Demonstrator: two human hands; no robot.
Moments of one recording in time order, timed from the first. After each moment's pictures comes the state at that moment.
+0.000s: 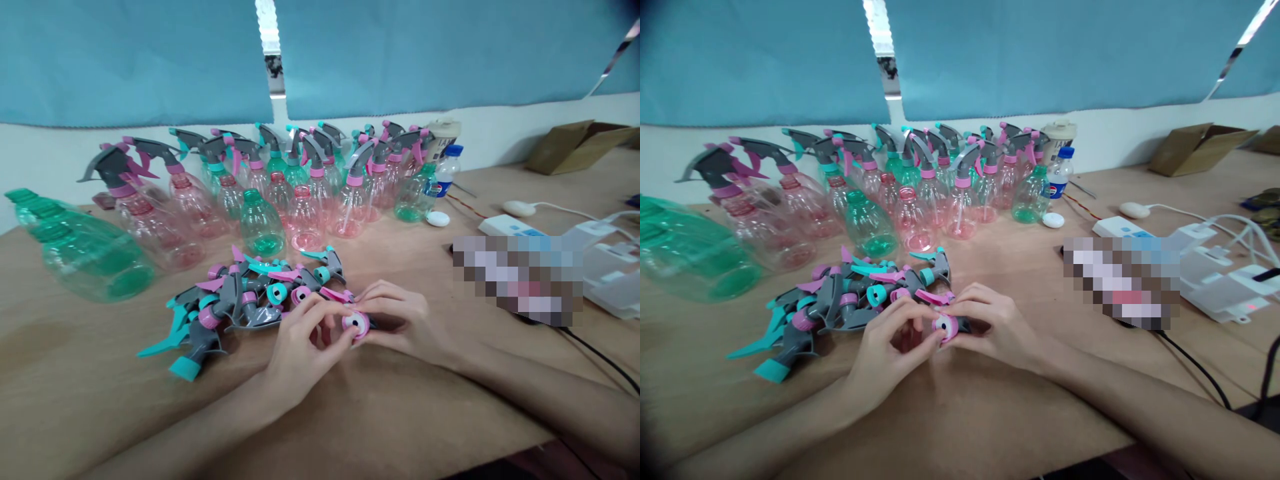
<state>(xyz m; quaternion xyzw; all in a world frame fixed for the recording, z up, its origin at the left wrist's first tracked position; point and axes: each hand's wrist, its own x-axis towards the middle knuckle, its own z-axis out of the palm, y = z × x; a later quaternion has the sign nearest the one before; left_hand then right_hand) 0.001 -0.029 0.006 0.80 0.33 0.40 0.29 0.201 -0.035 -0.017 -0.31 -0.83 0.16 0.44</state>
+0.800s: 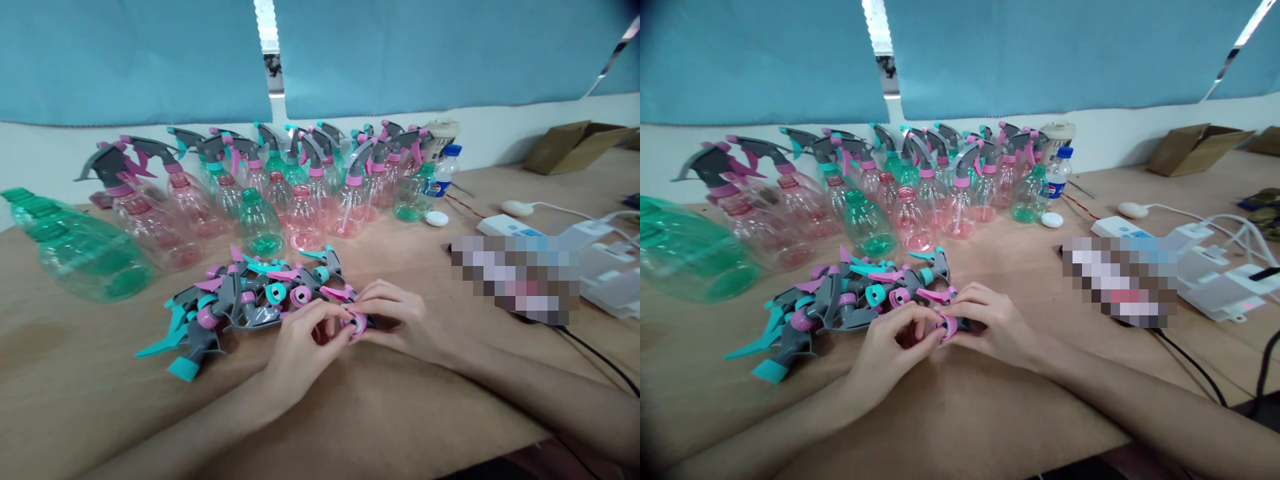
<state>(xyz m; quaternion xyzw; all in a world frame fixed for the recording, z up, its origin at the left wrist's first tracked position) 0.001 -0.027 0.001 0.81 0.37 0.34 0.29 0.200 -0.033 -0.020 -0.32 -0.83 0.13 0.43</state>
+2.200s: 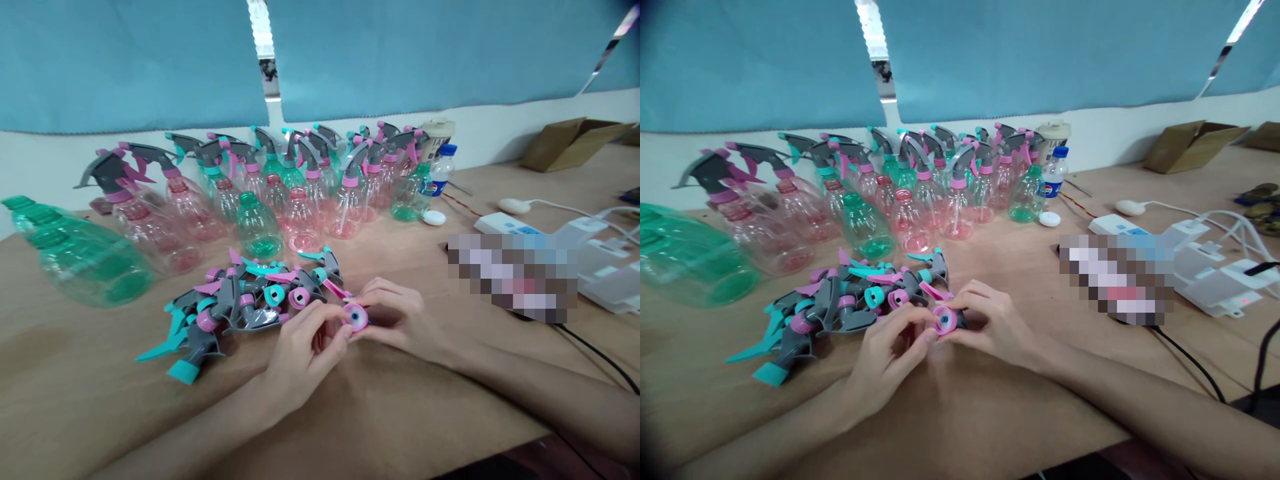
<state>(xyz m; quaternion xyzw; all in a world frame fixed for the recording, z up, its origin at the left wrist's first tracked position) -0.004 -0.032 0.008 0.84 0.33 0.34 0.28 0.199 -0.038 -0.012 -0.36 -0.80 0.19 0.44</state>
